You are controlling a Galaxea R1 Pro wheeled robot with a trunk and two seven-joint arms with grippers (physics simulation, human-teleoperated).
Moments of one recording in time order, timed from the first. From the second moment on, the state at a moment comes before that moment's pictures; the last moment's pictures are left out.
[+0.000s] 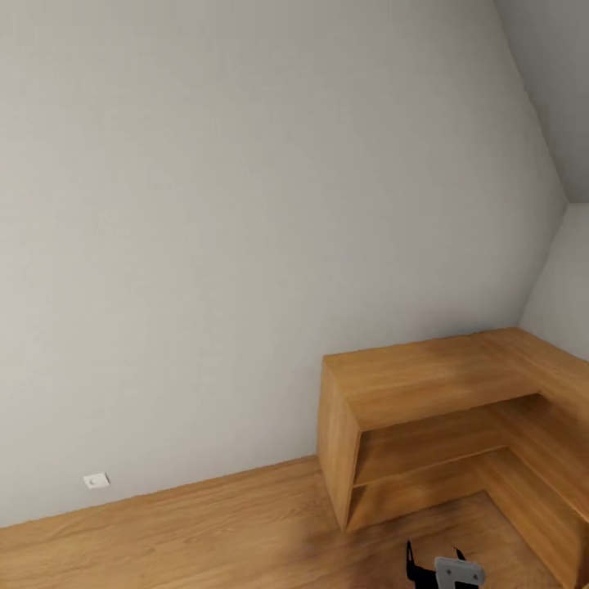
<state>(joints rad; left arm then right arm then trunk) -0.01 -0.06 0.01 -0.32 0.13 -0.52 0.24 -0.38 -0.02 1.21 0.00 -1.10 -0.85 -0.34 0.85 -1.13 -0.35</state>
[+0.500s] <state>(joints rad) -0.01 -0.06 0.01 -0.32 0.13 -0.52 0.24 -0.38 -0.02 1.20 0.00 -1.10 -0.85 -0.33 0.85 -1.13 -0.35</state>
